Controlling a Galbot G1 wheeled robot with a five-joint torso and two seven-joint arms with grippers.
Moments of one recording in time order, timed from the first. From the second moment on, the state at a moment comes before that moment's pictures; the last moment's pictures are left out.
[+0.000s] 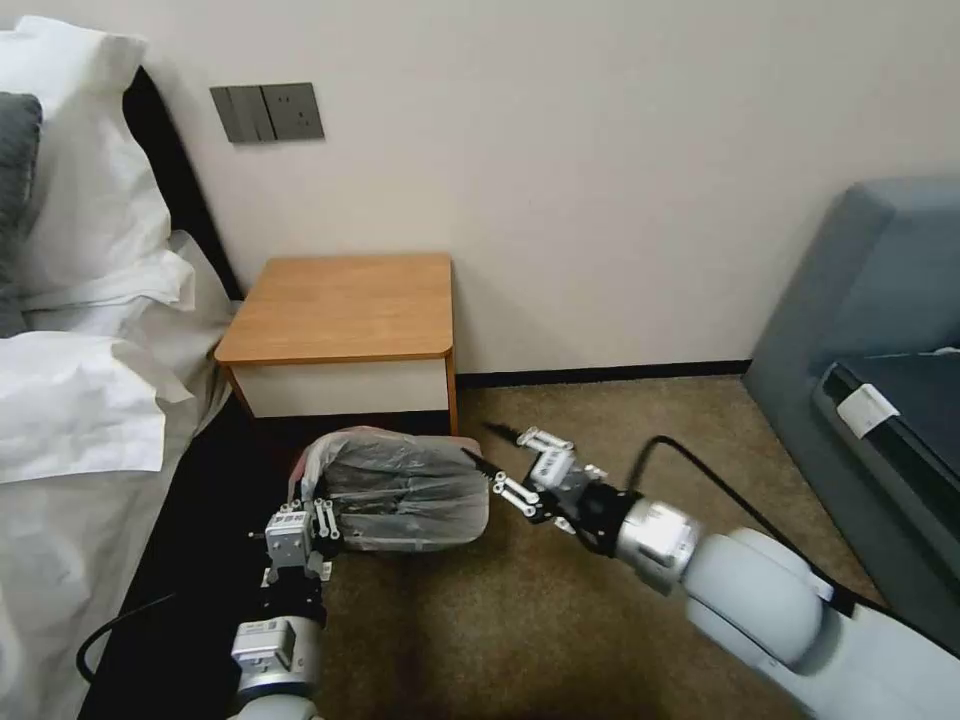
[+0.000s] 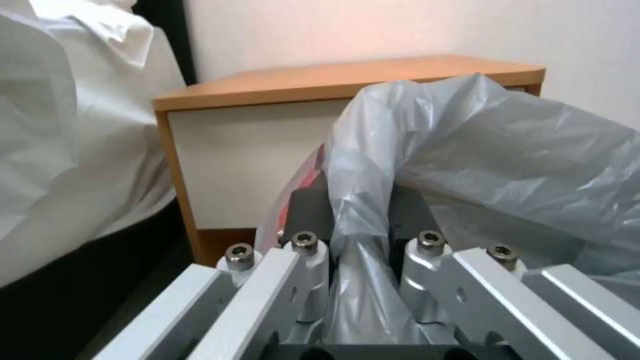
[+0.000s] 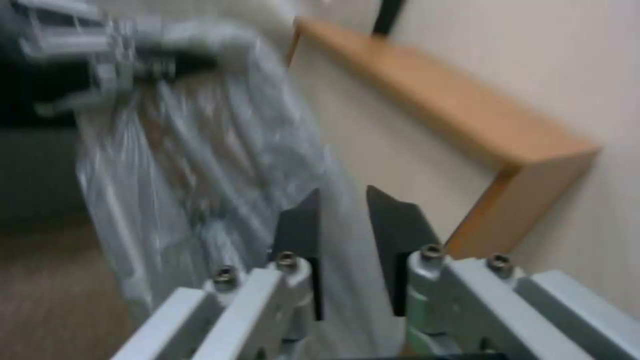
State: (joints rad) left arm 1.76 -1.55 -0.51 -2.19 0.08 -0.10 -0.14; right arm -0.89 0.73 -0.25 2.16 0.30 -0.24 -0.12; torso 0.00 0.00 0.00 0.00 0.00
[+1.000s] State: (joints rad) left arm 1.74 -1.58 -0.50 -2.14 0.17 -0.13 -0.10; right arm -0.50 0.99 -0.68 1.81 0.41 -0.39 -0.09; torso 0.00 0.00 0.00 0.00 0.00
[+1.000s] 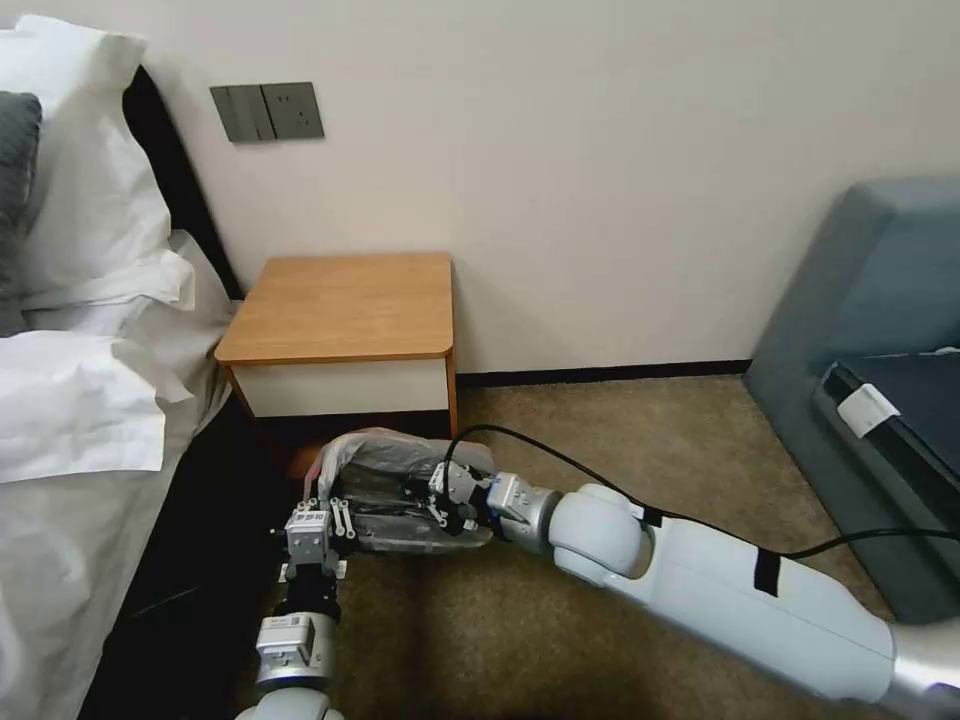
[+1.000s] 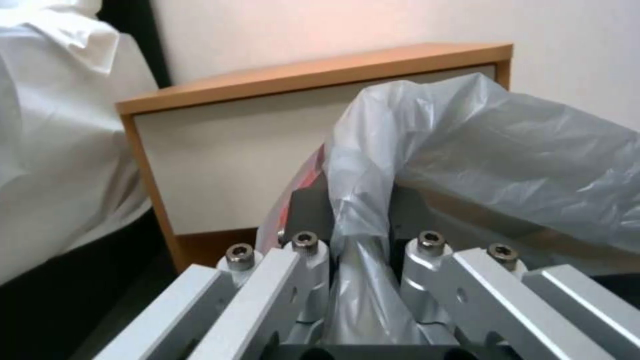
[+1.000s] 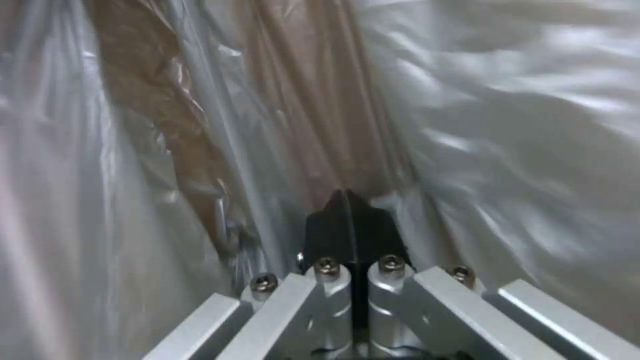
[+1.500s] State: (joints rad) left arm 1.76 -1.58 -0.46 -2.14 0.25 -0.17 -0.10; right arm -0.39 1.10 -0.80 1.63 0.39 -0.41 -0.09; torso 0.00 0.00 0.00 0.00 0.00
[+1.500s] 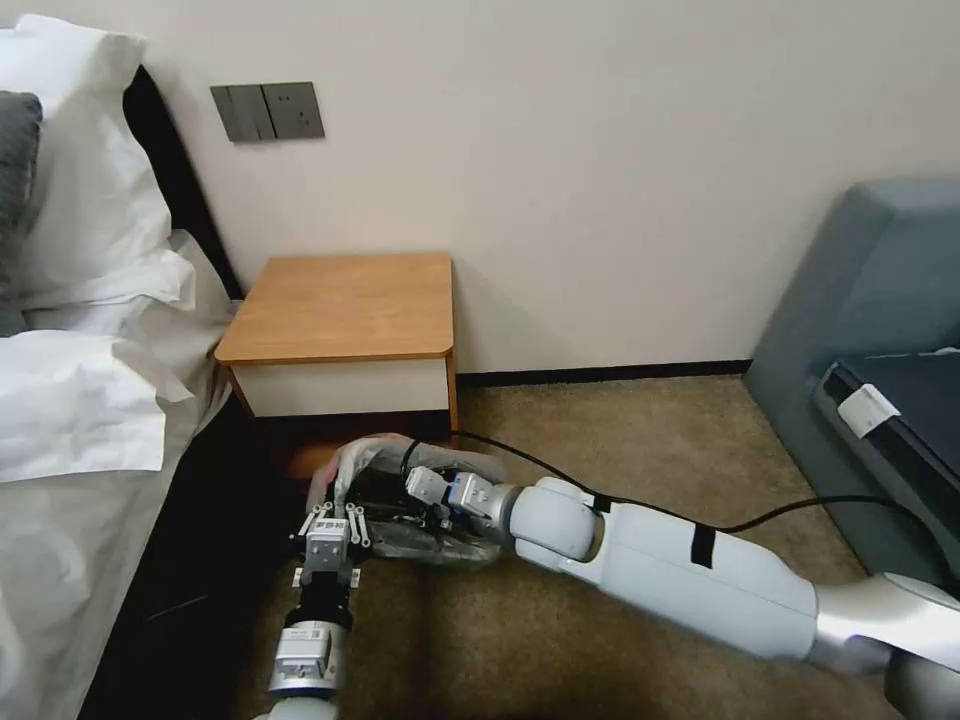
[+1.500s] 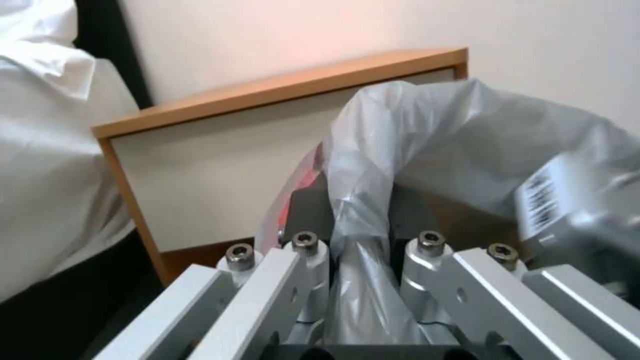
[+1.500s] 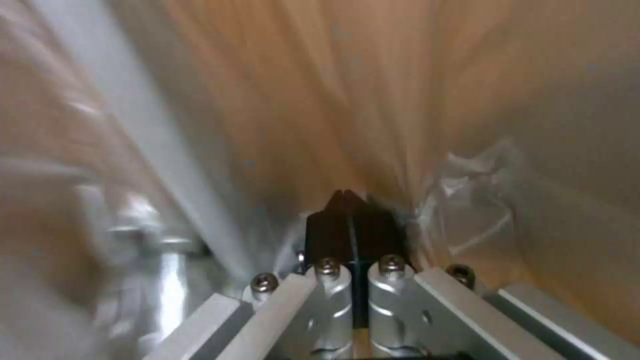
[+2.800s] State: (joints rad) left arm 1.75 -1.56 -0.44 -2.24 -0.26 0.23 -0.23; right arm -1.05 0.90 -0.07 2.15 0.43 -0.25 0.00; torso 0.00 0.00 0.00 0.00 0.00
